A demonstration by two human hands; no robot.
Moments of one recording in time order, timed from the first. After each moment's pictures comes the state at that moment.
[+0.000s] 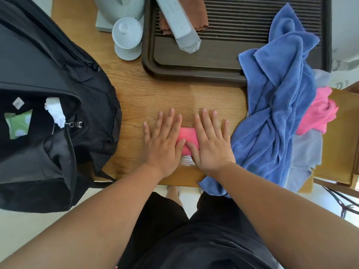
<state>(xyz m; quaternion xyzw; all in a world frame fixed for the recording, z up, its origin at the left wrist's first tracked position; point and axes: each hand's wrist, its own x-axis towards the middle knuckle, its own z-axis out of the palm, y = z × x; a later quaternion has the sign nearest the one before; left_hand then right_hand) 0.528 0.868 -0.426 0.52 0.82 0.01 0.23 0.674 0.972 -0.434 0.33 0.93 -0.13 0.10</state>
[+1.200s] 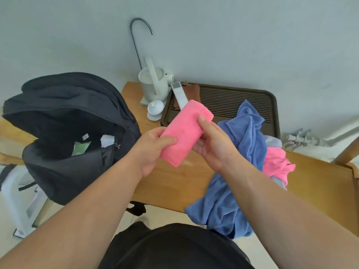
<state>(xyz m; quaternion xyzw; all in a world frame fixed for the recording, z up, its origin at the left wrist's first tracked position) 0.543 0.893 -0.190 0.14 0.70 0.54 0.46 0.662 1.032 -0.219 0.29 0.36 -0.87 -0.16</state>
